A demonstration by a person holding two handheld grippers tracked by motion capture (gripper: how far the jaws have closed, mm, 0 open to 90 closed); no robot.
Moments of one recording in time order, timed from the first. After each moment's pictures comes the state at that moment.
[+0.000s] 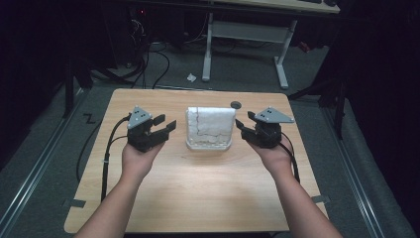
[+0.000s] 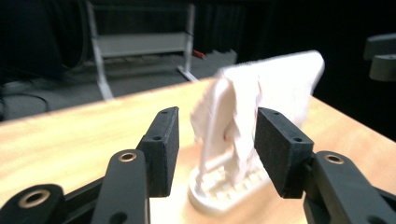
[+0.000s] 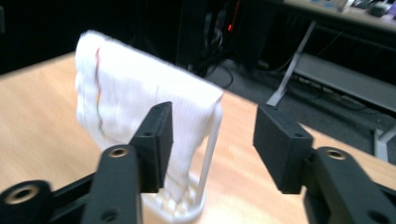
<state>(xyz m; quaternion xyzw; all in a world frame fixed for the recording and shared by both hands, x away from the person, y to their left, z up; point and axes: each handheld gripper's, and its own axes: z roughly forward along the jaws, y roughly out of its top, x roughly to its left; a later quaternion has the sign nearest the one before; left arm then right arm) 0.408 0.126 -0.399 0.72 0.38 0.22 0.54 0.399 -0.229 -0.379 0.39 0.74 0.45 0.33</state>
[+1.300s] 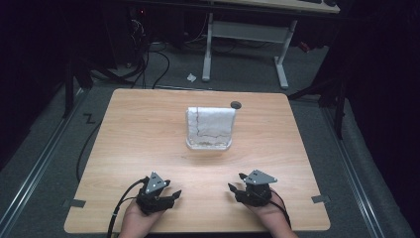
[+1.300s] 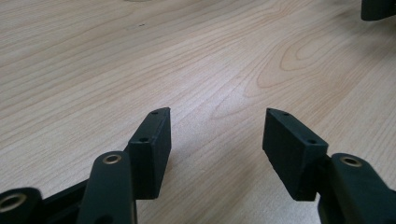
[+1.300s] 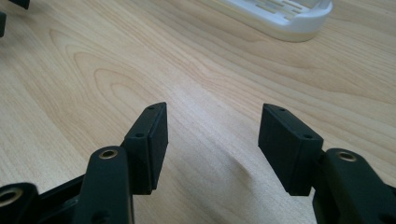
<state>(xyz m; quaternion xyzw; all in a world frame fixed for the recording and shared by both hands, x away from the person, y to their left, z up) 0.314 0.116 -0.537 0.82 0.36 0.14 0.42 0.312 -0.227 -0.530 0.38 0.81 0.39 0.22</state>
